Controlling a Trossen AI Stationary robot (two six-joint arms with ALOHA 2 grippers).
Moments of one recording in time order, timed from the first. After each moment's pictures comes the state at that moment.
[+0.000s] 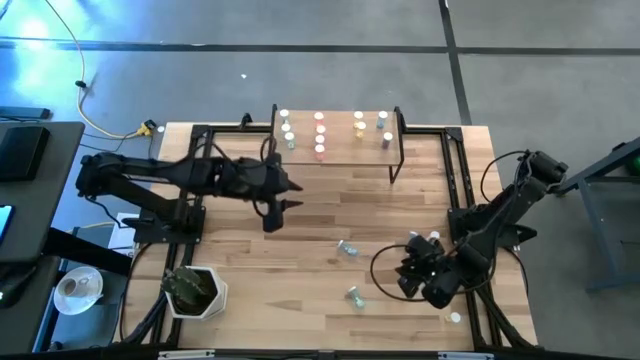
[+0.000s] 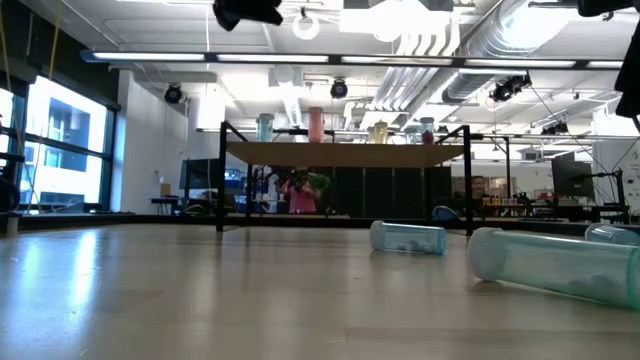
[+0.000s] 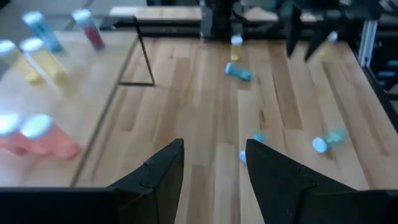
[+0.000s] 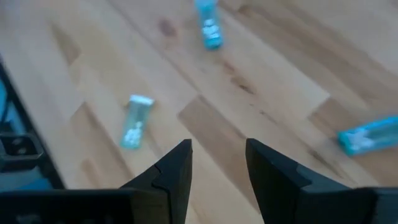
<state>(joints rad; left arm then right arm) 0.08 1.24 1.14 -0.48 -0.14 -0.03 0.82 1.34 0.89 -0.78 0.51 1.55</state>
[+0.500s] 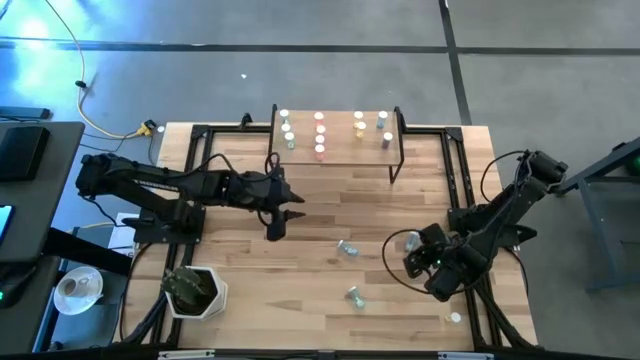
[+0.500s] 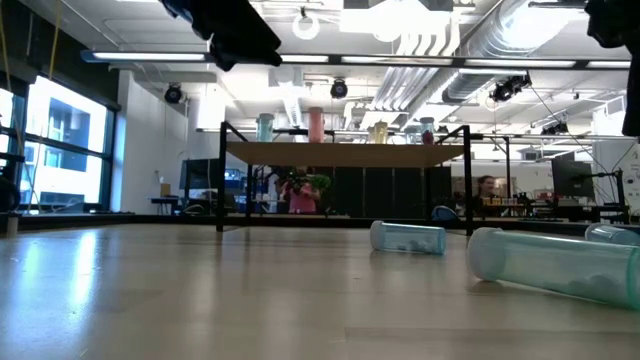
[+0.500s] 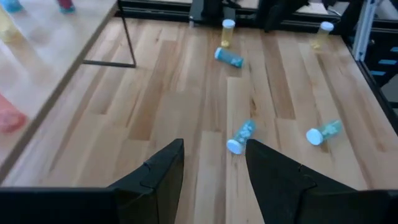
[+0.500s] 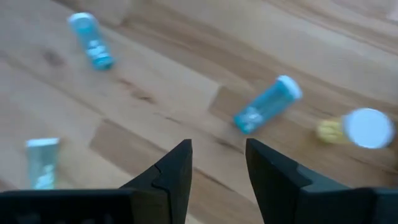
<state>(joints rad) 0.06 1.24 0.91 -0.23 -0.10 -0.10 0.83 1.34 0.89 -1.11 0.47 1.93</state>
